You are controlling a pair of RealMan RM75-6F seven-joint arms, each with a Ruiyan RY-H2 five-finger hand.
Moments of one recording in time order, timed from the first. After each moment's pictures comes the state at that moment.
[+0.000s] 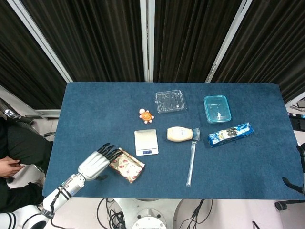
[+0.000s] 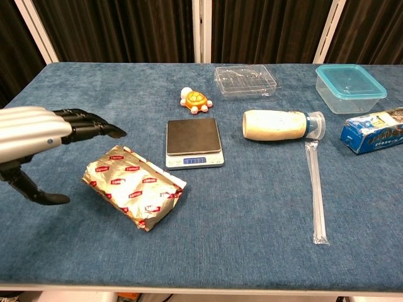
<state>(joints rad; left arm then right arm) -0.58 -1.36 0.11 -1.64 1.58 1.06 0.25 -0.07 -1.12 0.08 -1.45 -1.43 1.52 0.12</state>
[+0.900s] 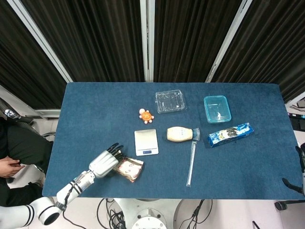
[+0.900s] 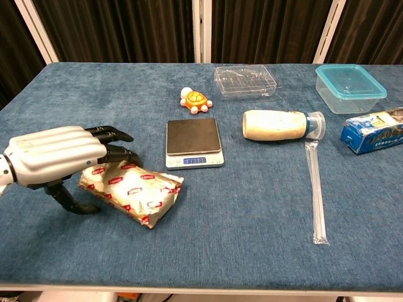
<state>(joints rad) -0.61 -1.54 0.07 -1.41 1.60 1.00 0.25 -0.06 -1.11 0.07 -1.46 -1.41 1.49 0.11</state>
